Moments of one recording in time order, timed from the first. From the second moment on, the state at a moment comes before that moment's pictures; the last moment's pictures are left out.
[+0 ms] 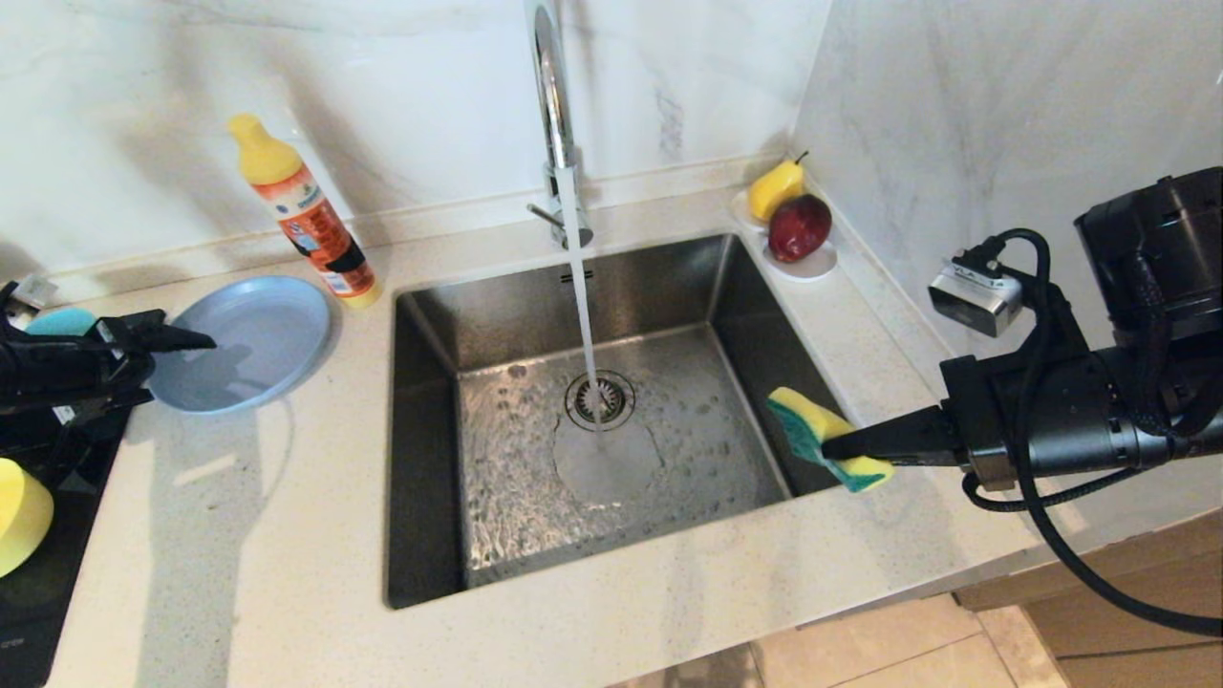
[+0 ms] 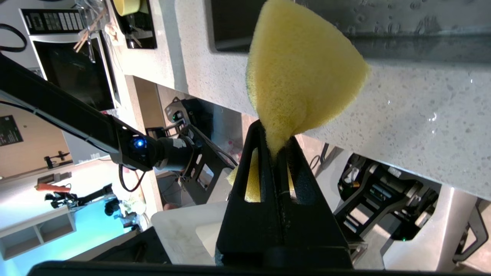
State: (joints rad) left arm 0.59 2.00 -1.48 0.05 -0.62 -0.32; right arm 0.41 1.50 -1.19 0.28 0.64 0.46
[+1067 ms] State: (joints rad) left arm 0.57 2.05 -1.47 -0.06 -0.61 -0.30; right arm 0.41 1.52 -1.18 0.26 0.64 0.46
